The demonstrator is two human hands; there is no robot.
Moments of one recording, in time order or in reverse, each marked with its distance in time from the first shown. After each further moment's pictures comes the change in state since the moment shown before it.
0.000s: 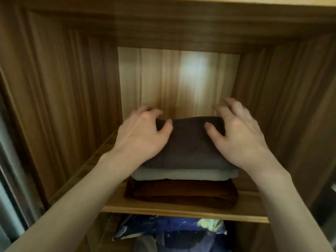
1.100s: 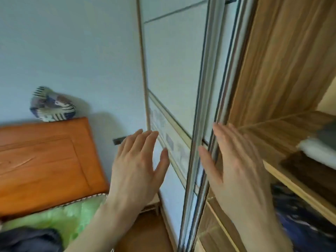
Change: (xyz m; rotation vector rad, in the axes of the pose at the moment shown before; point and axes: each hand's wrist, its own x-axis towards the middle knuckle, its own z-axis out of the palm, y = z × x) left_hand -0.342 -0.031 -0.068 0.767 0.459 -0.731; right_hand -0.161 -0.157 0.097 0.761 -0.084 -0.963
